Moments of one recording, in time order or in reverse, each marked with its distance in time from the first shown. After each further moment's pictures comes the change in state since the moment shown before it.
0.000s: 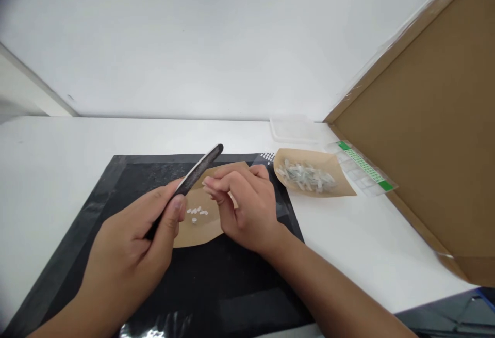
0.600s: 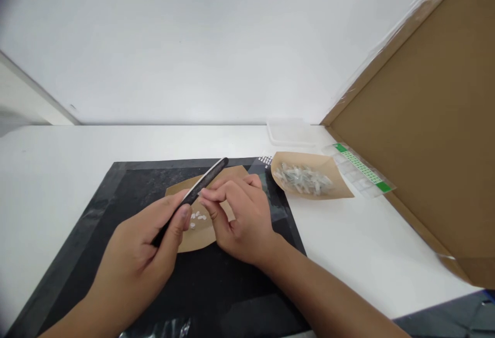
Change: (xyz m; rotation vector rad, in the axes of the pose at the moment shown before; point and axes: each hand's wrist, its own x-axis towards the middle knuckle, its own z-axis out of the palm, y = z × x) left_hand -0.003 -0.008 0.006 -0.047 -0.081 0.023; right_hand -0.010 -0.005 0.000 0.052 -0.029 0.076
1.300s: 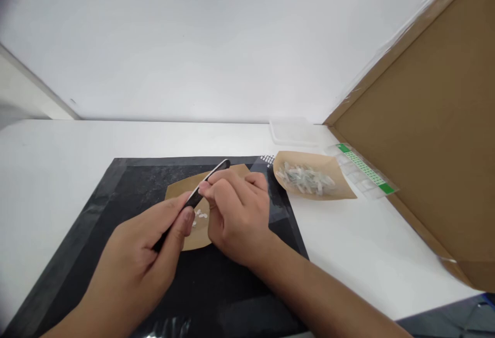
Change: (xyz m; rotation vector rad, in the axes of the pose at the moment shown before) left_hand 0.001 0.009 -0.002 -0.073 -0.027 -0.017; right_hand 0.008 -0.009 0.008 -0.209 0.053 -0.080
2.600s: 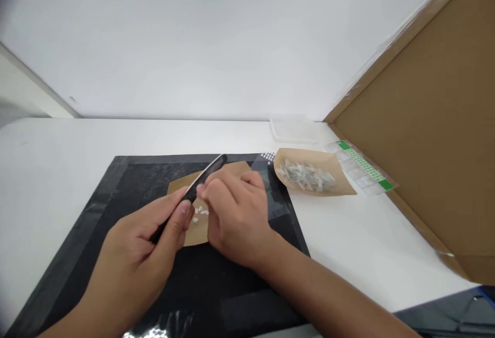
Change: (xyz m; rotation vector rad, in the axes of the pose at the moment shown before) left_hand -0.001 0.005 -0.005 -0.052 0.031 -0.104; right_hand 0.000 -0.005 -0.002 -0.025 -0.092 -0.032
